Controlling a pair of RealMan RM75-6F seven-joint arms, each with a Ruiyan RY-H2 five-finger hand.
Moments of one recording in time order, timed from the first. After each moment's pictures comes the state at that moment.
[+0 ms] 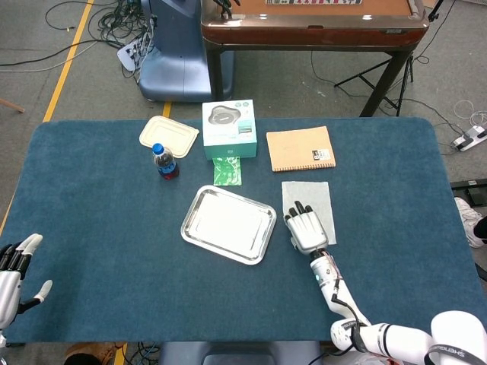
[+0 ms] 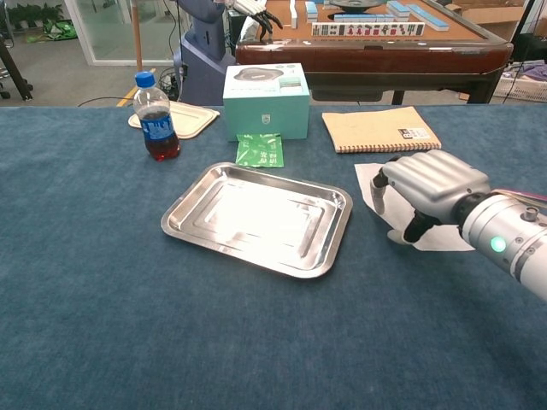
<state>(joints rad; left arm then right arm) -0.02 -1.14 -0.03 -1.56 1.55 1.59 0.03 0.62 -1.76 0.15 -1.34 -1.10 1.11 -0.71</state>
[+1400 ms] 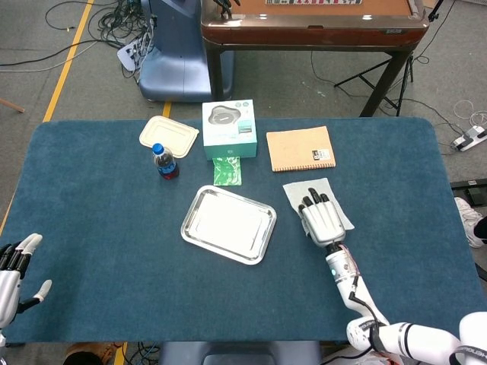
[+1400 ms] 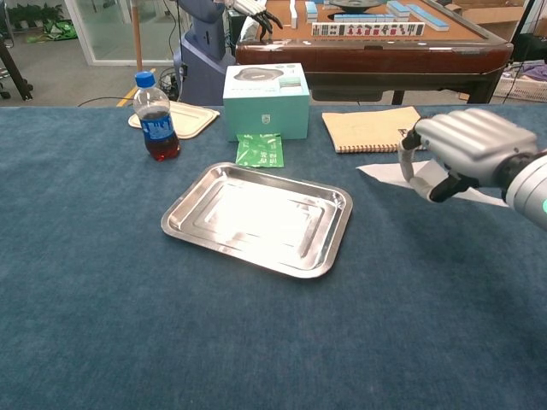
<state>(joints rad) -0.02 -1.14 -0.03 -1.56 1.55 1.58 0.04 0.59 -1.61 0.17 -1.48 -1.16 1.18 -0.66</state>
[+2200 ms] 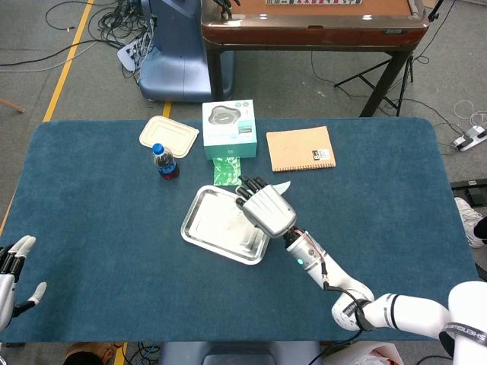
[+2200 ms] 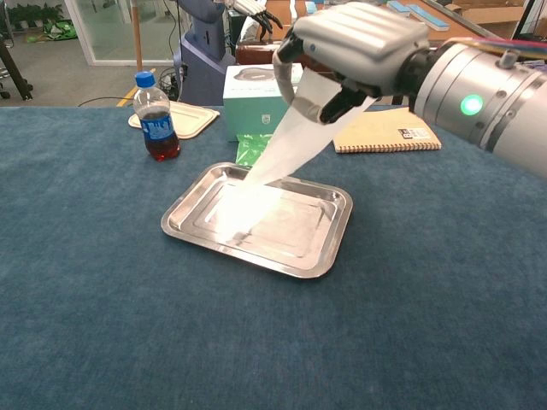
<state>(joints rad) 0.01 -1.12 -0.03 -1.60 1.54 1.61 0.09 0.83 -1.57 0.24 -1.52 -1.43 1.06 -0.48</state>
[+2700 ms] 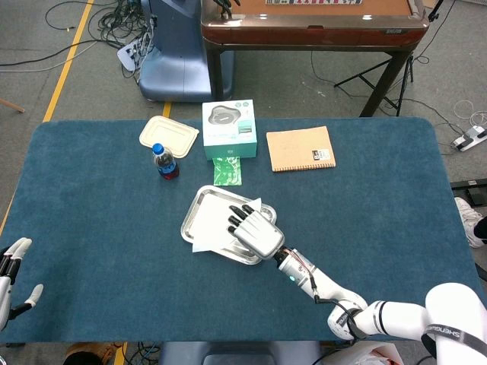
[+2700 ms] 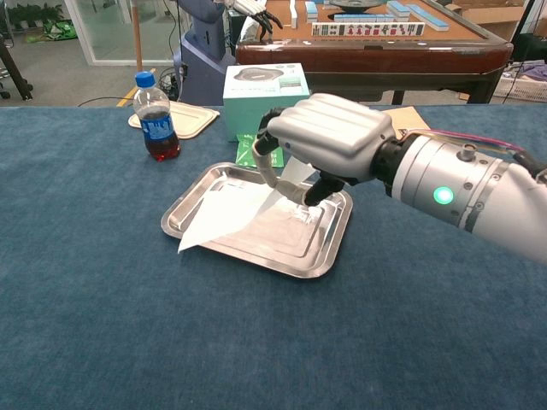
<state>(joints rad) 0.02 -1.12 -0.02 -1.59 1.54 1.62 0.08 0.83 -1.67 0.13 -1.41 -1.48 1.02 -0.45</state>
